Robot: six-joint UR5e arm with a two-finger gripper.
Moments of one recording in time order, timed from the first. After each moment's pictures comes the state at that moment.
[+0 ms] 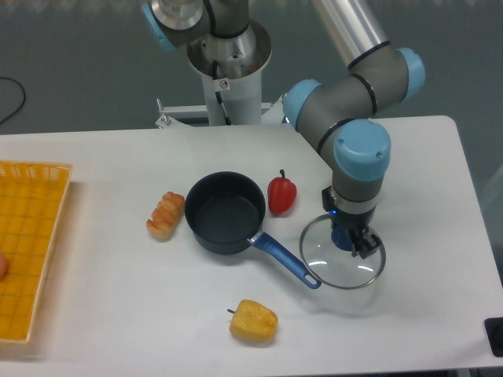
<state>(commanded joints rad) 2.62 -2.07 -1.51 -1.06 1.66 1.65</state>
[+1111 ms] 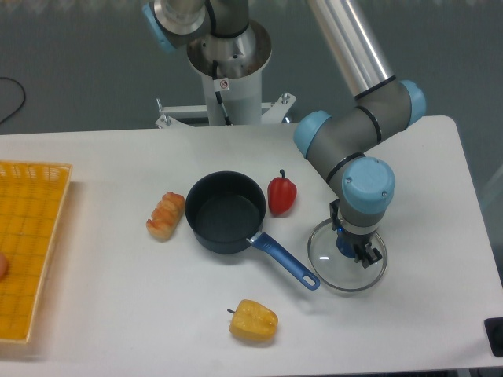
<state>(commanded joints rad) 2.62 -2.14 -1.52 -1.05 1.66 1.66</state>
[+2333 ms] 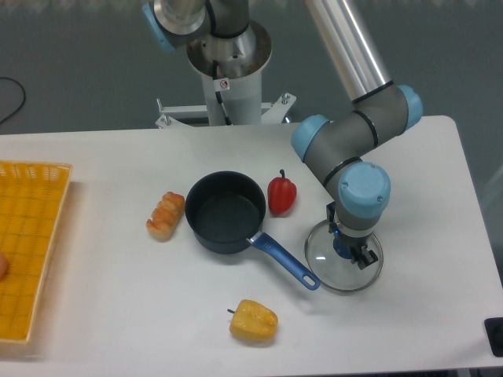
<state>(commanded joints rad) 2.62 -2.15 -1.53 -1.05 1.67 1.66</state>
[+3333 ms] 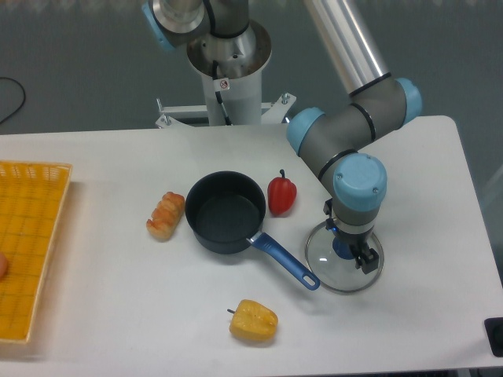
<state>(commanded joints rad) 2.60 -2.08 -1.50 -1.05 1.66 1.66</state>
